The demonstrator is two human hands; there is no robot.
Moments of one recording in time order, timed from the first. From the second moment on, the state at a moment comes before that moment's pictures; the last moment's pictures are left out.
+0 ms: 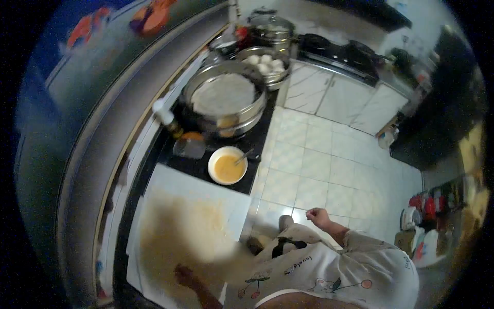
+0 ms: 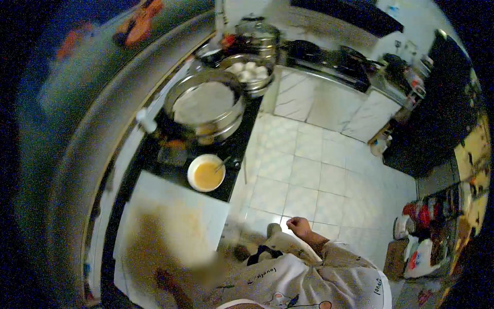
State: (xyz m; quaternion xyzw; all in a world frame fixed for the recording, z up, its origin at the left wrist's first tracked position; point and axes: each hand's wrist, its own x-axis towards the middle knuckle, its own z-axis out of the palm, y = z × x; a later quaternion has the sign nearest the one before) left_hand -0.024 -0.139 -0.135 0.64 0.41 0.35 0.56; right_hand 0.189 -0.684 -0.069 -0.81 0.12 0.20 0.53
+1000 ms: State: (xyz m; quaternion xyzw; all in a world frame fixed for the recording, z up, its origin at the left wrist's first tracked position) left_hand 0.544 -0.619 -0.186 0.89 0.08 -0.07 0.44; right_hand 0.576 -1.037 -0.145 -0.81 0.21 0.05 0.55
